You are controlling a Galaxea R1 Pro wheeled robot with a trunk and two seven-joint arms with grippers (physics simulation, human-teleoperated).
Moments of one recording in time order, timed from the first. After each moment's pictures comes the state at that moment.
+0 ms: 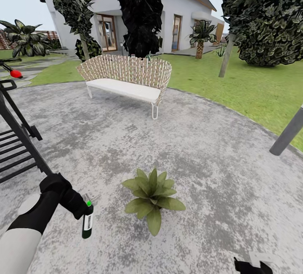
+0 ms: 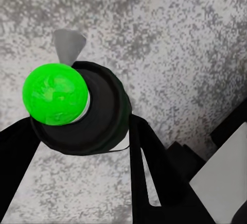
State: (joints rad) left arm -0.63 0.22 0.03 -1.10 -1.08 0.71 -1.56; right arm -0.37 -0.14 -0.71 -0.30 0.56 -0.21 0.05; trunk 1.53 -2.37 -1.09
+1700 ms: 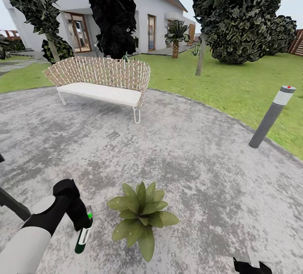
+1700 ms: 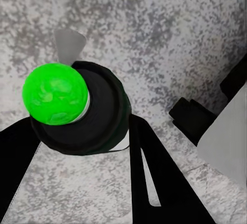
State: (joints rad) left arm -0.65 0.18 -0.04 -0.96 -1.22 0.59 -1.56; right arm -0.37 -0.14 -0.71 -0.30 0.56 -0.21 0.05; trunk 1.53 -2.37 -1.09
